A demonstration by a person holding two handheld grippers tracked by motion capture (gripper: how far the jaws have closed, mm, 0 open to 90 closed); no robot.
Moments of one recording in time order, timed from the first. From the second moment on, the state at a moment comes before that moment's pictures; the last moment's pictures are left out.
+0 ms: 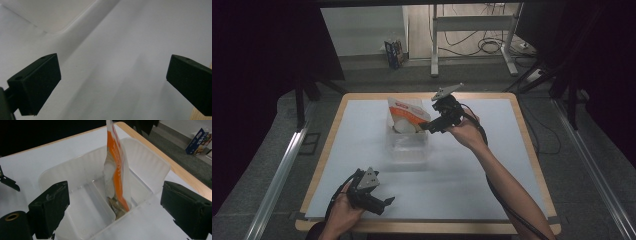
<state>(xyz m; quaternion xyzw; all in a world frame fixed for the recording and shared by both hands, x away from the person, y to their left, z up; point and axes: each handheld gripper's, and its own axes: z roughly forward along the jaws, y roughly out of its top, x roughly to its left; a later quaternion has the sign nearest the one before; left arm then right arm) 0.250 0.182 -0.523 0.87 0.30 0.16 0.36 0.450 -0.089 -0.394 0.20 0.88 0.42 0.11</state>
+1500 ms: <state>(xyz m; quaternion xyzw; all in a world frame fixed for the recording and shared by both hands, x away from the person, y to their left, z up) 0.250 0.179 -0.524 0.87 0.30 0.17 0.34 0.385 -0.148 -0.430 0.22 0.87 0.43 0.12</state>
